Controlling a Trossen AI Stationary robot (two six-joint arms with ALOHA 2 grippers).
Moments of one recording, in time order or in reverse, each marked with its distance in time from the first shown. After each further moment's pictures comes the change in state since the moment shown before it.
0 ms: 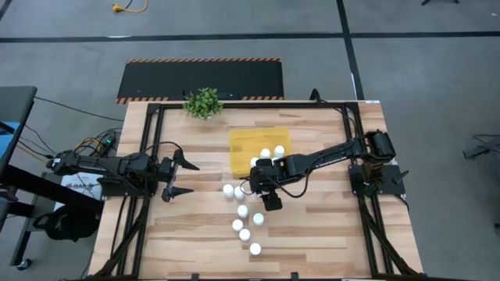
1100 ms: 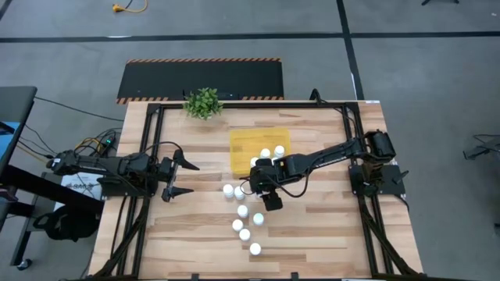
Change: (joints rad) left arm 0.000 0.000 0.000 0.000 0.000 0.002; right arm -0.002 0.000 0.000 0.000 -0.003 -0.026
